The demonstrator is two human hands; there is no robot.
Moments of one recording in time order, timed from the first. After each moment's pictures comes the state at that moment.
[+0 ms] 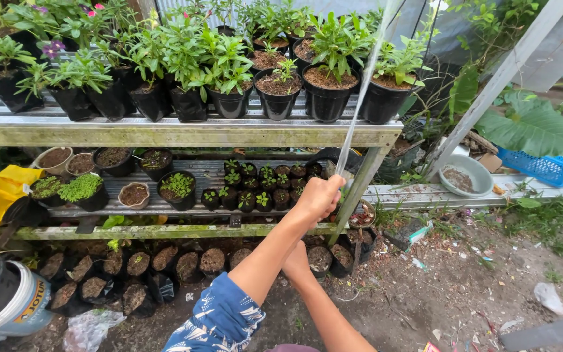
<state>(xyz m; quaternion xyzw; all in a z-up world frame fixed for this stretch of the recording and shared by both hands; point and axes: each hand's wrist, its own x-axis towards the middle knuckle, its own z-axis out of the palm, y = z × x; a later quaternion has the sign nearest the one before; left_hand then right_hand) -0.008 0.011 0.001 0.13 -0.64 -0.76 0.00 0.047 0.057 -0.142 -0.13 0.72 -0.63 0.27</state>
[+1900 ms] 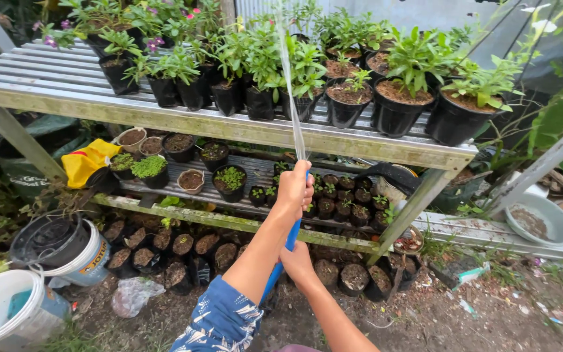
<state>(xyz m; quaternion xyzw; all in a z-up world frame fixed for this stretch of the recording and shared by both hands) 0.053 -0.116 -0.007 0.27 -0.49 -0.81 0.17 0.077 -0.027 -0.191 -0.21 0.66 -0.64 0.33</state>
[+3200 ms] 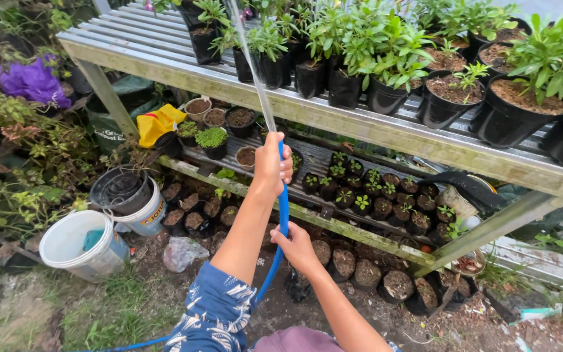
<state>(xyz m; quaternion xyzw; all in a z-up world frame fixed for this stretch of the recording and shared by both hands) 0.184 -0.253 0.012 0.28 -0.42 -0.80 0.34 0.159 -0.116 -0.170 -0.38 0.64 -0.55 0.37</state>
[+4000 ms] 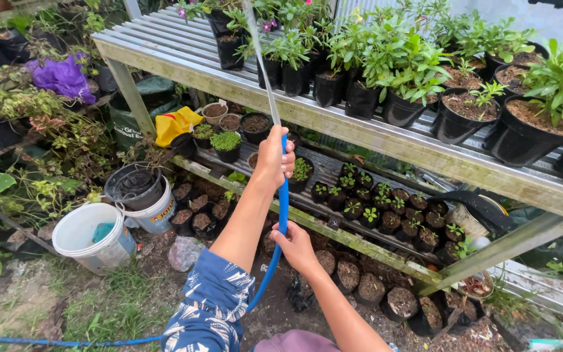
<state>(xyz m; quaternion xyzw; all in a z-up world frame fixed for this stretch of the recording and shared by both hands) 0.203 -0.278 0.030 0.29 -0.42 -0.80 0.32 0.172 -0.132 -0.168 -0.43 0.59 -0.58 0.36</state>
